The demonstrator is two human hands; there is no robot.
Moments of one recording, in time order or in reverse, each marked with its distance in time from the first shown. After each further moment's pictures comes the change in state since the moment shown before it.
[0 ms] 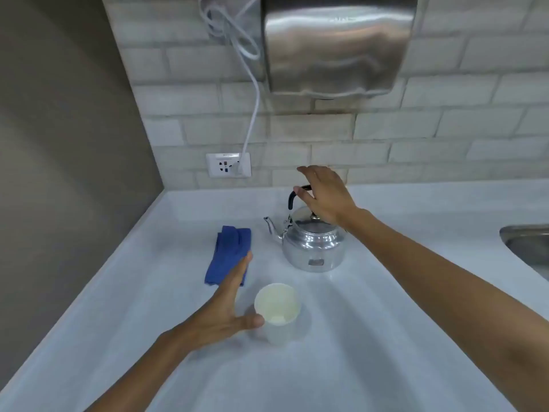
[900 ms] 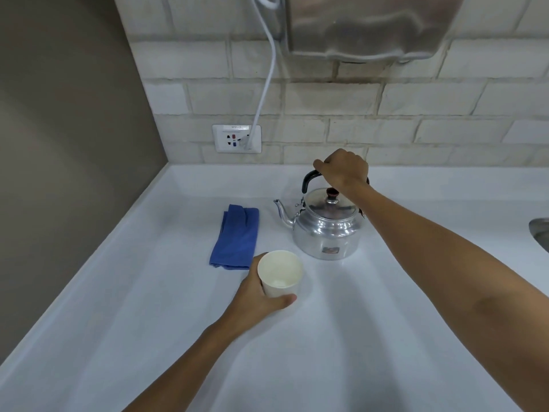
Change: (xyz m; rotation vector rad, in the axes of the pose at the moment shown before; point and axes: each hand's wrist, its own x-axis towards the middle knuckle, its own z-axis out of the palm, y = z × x) left_hand 0.038 -0.023 0.050 -0.170 0.308 -0.188; right_hand 0.042 0.012 0.023 0.065 0.000 0.423
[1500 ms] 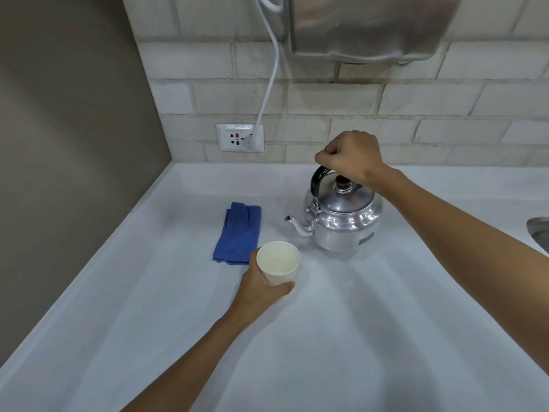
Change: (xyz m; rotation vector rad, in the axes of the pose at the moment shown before) left_hand -0.001 0.008 0.007 -0.030 0.153 -0.072; right_hand -0.026 -0.010 -0.052 -0.003 0.080 -0.400
